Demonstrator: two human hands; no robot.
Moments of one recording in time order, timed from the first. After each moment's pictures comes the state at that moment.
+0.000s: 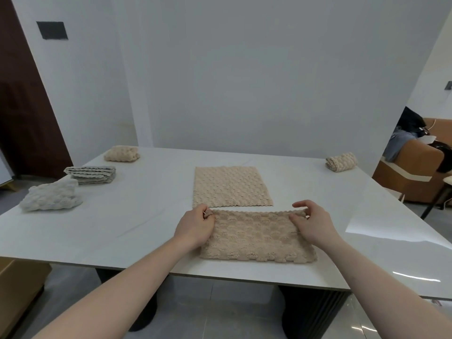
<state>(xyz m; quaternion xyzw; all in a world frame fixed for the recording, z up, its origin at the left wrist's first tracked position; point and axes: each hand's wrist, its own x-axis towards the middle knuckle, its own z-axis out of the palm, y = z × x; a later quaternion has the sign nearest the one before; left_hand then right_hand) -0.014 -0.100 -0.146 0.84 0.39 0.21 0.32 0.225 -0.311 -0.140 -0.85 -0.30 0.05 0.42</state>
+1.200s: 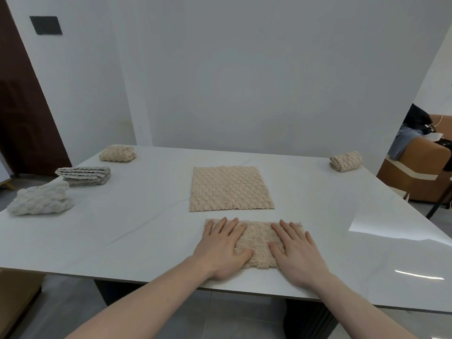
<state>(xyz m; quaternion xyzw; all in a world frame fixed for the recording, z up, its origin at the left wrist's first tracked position) 0.019 -0.137 -0.182 0.97 0.22 0.02 0.10 0.179 -0.306 -0.184 -0.89 -0.44 0.04 0.13</state>
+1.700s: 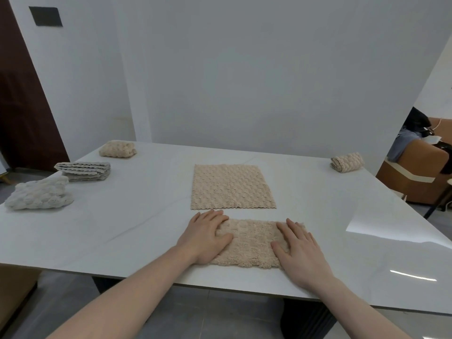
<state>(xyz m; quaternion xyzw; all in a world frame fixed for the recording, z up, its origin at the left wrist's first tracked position) 0.003 -0.086 -0.182 0.95 0.25 0.08 0.17 0.172 -0.311 -0.179 -0.89 -0.42 0.03 0.18</state>
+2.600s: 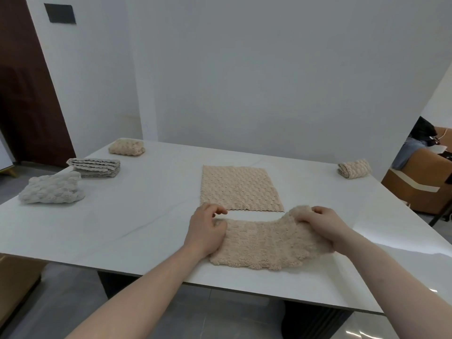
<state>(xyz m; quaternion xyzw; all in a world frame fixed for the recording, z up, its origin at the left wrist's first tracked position) -0.003 -0.081 -0.178 0.83 0.31 0.29 0.37 0.207 -0.290 -0.089 -0.85 -0.19 0.25 0.42</state>
